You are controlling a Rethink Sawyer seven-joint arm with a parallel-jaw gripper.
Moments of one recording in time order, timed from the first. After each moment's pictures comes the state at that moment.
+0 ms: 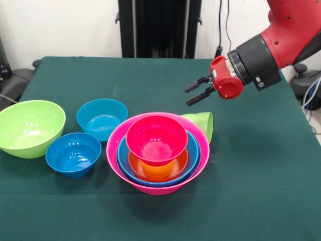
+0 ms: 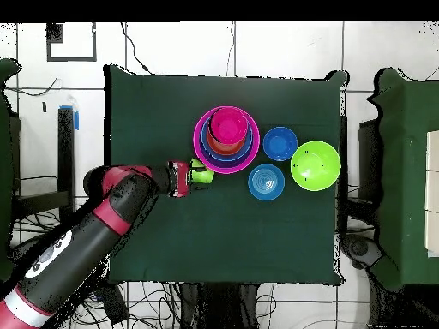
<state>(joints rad) 0.68 0.38 -1.29 1.31 0.81 0.76 3.29</state>
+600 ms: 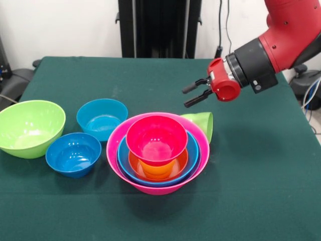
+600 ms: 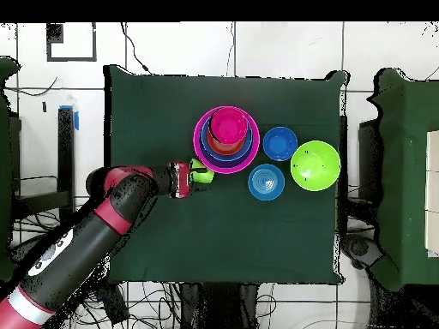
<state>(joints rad) 0.68 0.40 -1.30 1.30 0.81 0.76 3.29</state>
